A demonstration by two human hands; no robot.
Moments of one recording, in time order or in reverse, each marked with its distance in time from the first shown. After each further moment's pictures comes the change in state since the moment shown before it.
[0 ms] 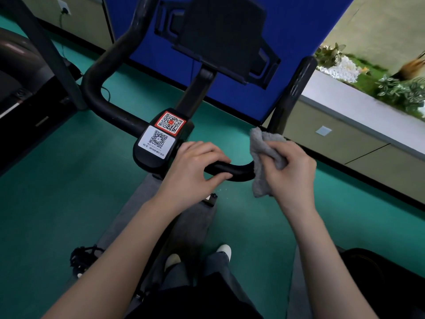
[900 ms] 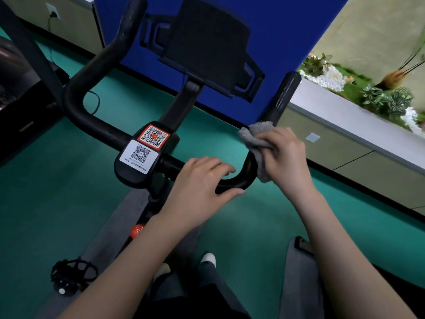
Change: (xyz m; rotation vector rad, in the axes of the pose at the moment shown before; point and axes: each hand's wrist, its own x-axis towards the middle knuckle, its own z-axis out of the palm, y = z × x) left_hand 0.016 0.031 0.017 0.153 -0.105 -0.054; right_hand 0.056 0.032 -0.009 -0.139 -0.162 -0.240
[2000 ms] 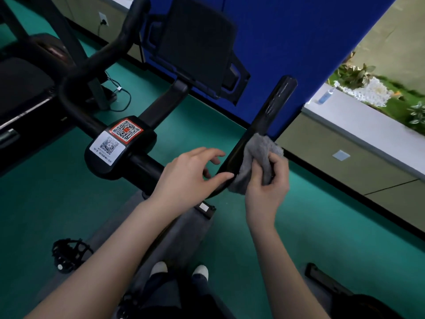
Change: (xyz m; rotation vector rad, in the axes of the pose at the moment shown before) left_hand 0.039 0.033 0.029 -0.053 0.033 -0.346; right_hand -0.034 0.043 0.046 0.639 0.464 0.333
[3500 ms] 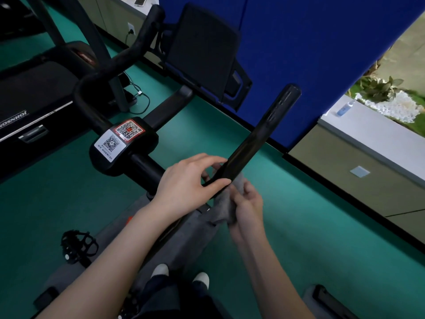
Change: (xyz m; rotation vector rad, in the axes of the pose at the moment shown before) left_hand -0.001 0.006 0.013 0.087 0.056 -0.045; right_hand -0.019 0.001 0.002 0.753 -0.355 0.908
